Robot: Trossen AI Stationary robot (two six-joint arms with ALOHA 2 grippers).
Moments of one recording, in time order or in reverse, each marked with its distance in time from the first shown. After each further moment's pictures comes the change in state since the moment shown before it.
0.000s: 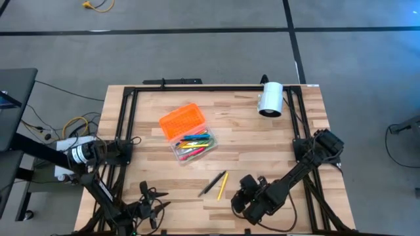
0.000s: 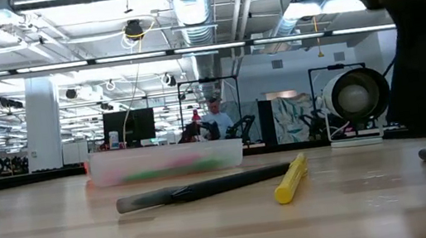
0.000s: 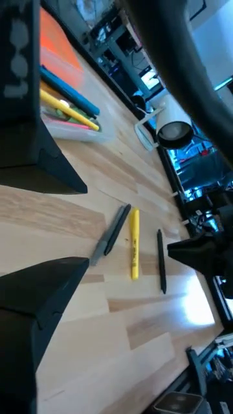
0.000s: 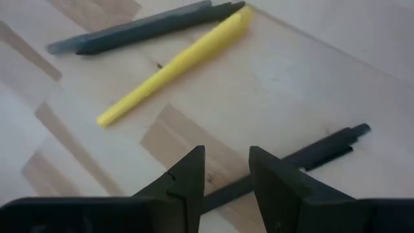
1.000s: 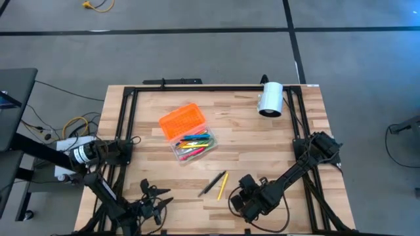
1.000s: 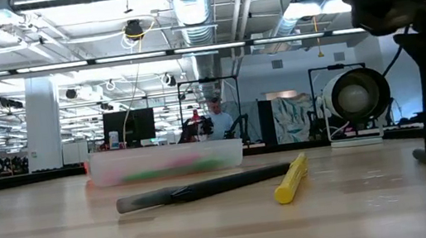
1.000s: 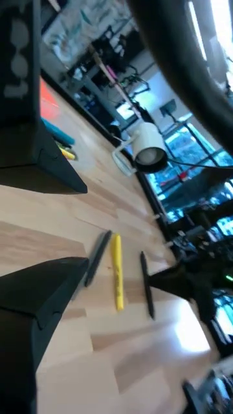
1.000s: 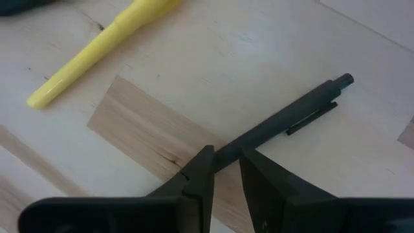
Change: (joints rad) left arm 0.043 0.007 0.000 0.019 -0.102 0.131; right arm -0.030 0.062 0.055 -0.115 -0.167 0.054
